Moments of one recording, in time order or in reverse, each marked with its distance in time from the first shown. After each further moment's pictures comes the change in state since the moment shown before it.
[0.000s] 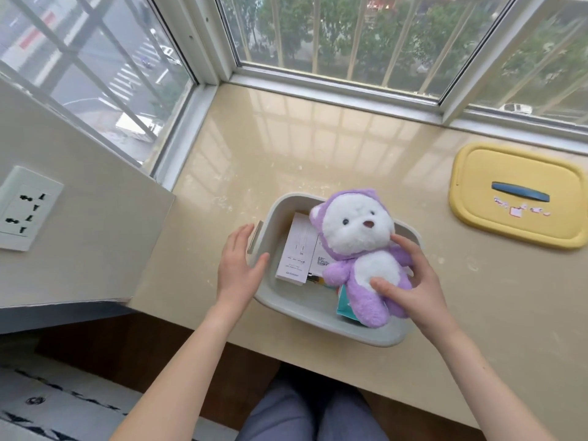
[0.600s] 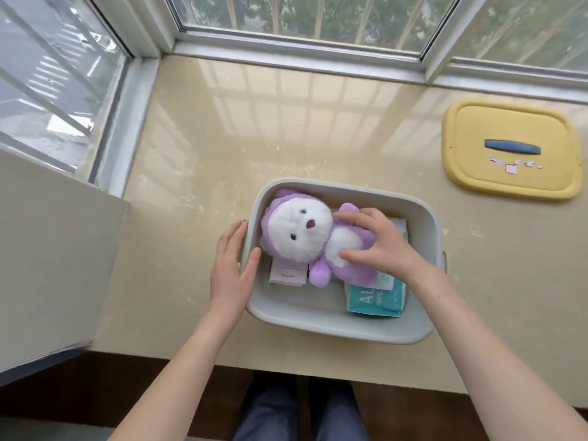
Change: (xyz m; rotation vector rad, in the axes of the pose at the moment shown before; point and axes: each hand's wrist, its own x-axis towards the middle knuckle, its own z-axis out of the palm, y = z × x) left_hand 0.033 -0.058 0.037 -0.150 -0.150 0.075; right_hand 0.090 0.065 0.045 -0.480 -0.173 0.015
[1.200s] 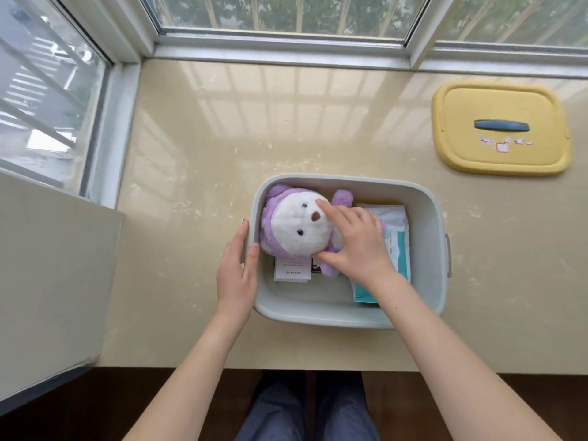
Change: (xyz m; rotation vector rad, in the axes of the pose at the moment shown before) left_hand -0.003 -0.002 0.000 -0.154 -0.056 -0.054; right_hand 0.001 -0.014 0.065 -0.509 0.338 -0.112
